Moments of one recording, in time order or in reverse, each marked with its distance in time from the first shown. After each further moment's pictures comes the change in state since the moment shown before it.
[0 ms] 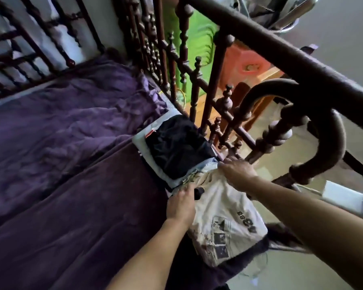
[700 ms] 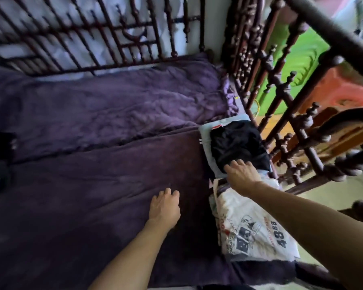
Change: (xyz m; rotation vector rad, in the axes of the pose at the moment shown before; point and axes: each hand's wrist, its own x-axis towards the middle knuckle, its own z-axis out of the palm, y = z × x) left_hand -0.128 -0.087 -0.014 0.139 0.047 -0.508; right_hand 0.030 -0.107 -0.014 -0.190 0.100 -0.360
